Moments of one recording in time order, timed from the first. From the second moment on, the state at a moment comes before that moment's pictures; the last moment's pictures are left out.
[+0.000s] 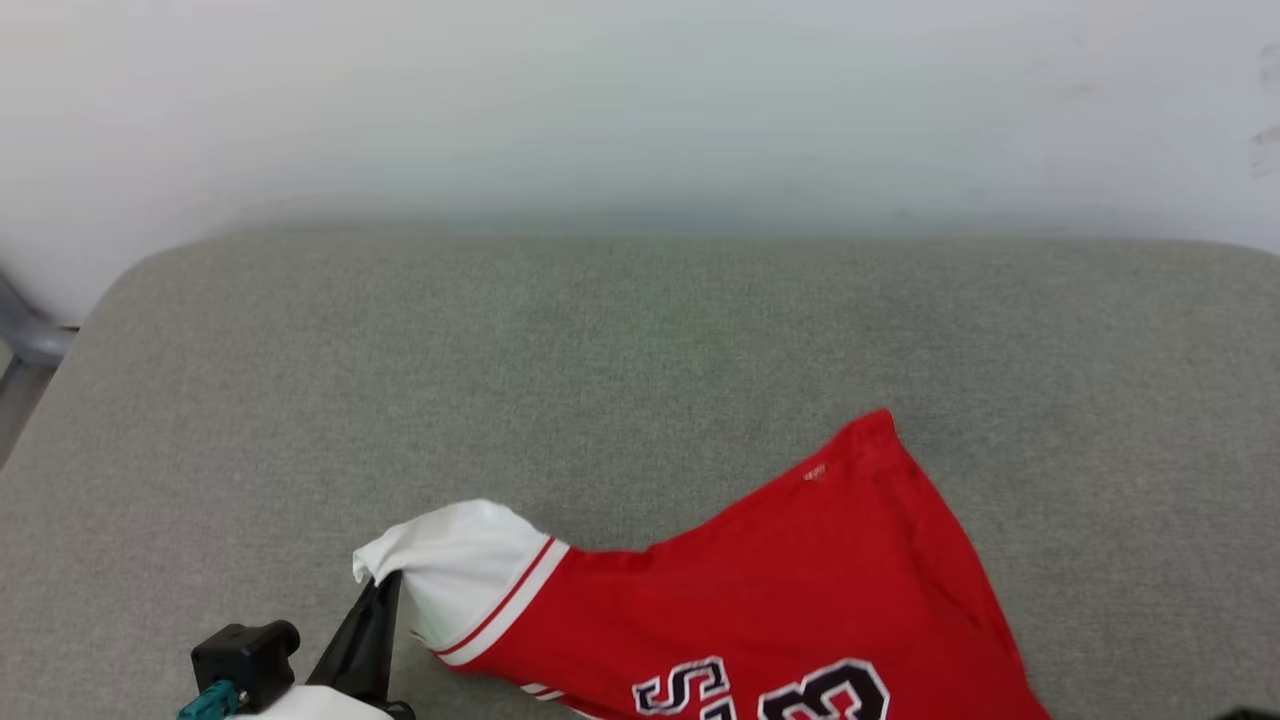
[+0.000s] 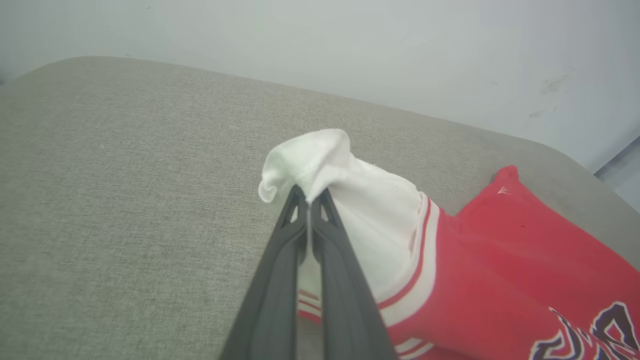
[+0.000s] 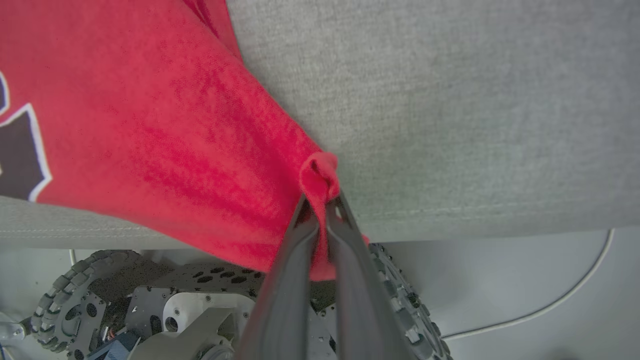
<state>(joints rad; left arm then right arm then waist) 0.07 0.25 -0.17 0.13 -0.50 -0.06 -0.17 0.29 -0.11 -0.24 -0.06 0.31 0.13 0.81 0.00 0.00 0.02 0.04</state>
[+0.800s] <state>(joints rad) -0.06 0.25 -0.20 0.09 -0.51 -0.06 -0.17 -0.19 -0.12 -0.20 0.23 0.30 0.13 0.19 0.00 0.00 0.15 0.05</state>
